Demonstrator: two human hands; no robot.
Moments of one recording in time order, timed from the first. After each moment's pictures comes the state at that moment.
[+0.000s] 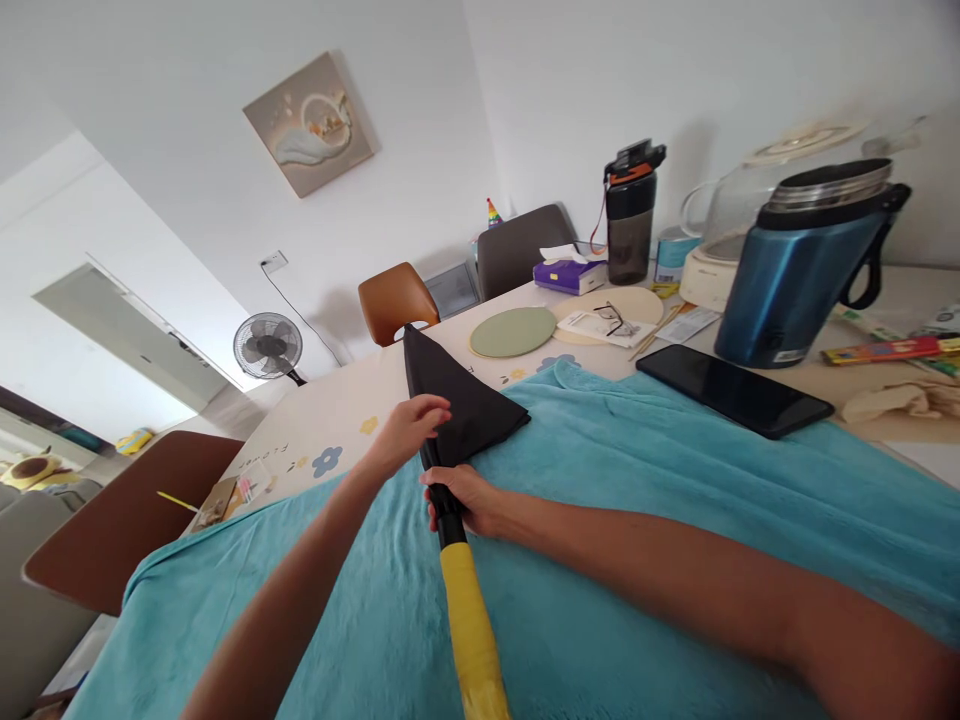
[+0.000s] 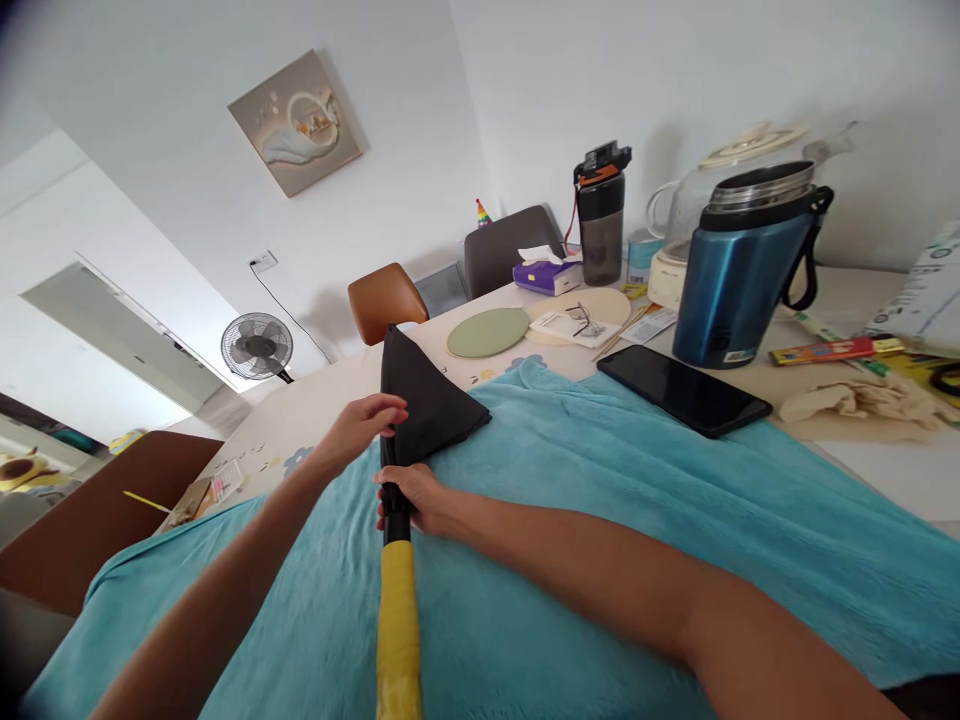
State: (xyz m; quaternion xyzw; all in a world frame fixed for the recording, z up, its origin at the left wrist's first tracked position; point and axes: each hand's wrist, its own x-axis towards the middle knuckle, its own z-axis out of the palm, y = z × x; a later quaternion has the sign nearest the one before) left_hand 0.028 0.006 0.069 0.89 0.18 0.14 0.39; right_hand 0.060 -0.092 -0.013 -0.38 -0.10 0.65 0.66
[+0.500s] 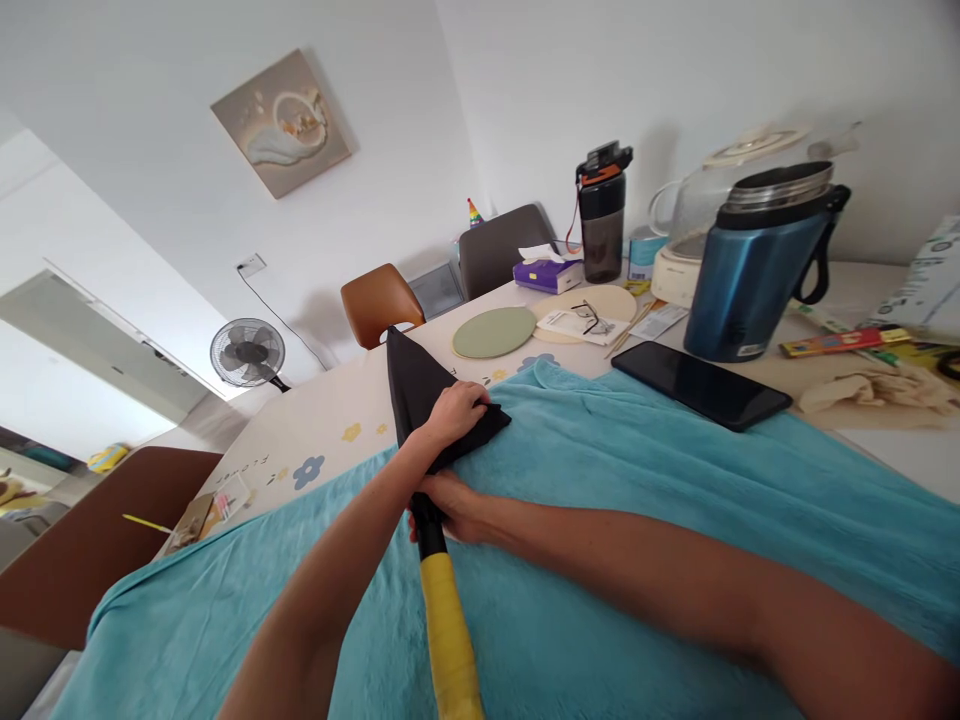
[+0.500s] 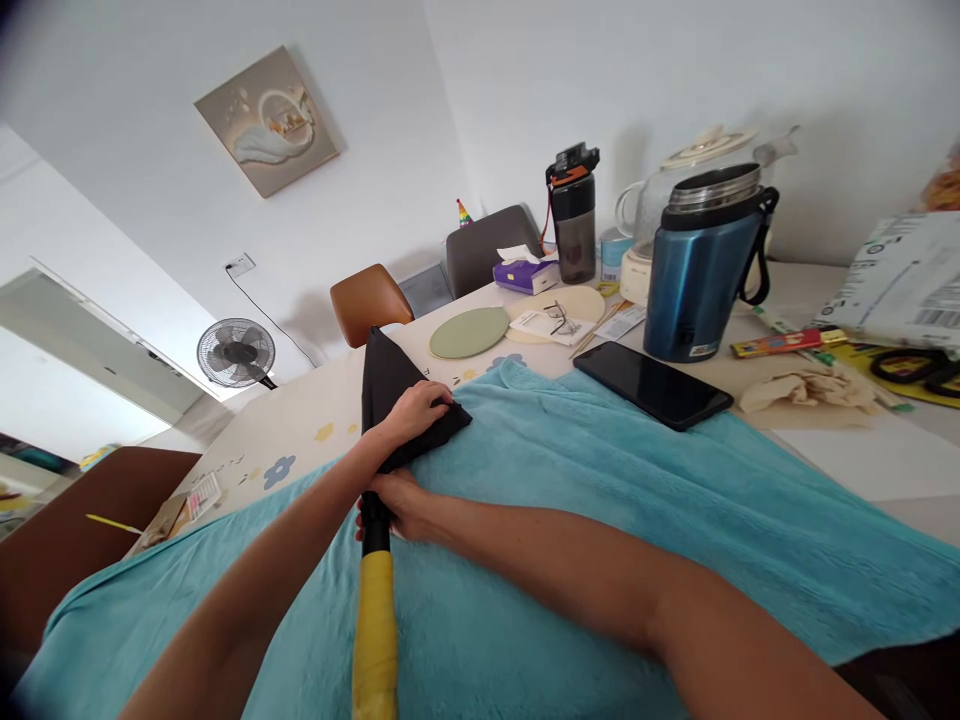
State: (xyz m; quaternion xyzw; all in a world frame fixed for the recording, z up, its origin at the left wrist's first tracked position) left_hand 0.126 -0.008 0.022 0.99 0.01 0.09 0.10; right_hand 0.060 -0.095 -0.011 -0.36 -0.12 0.64 0.66
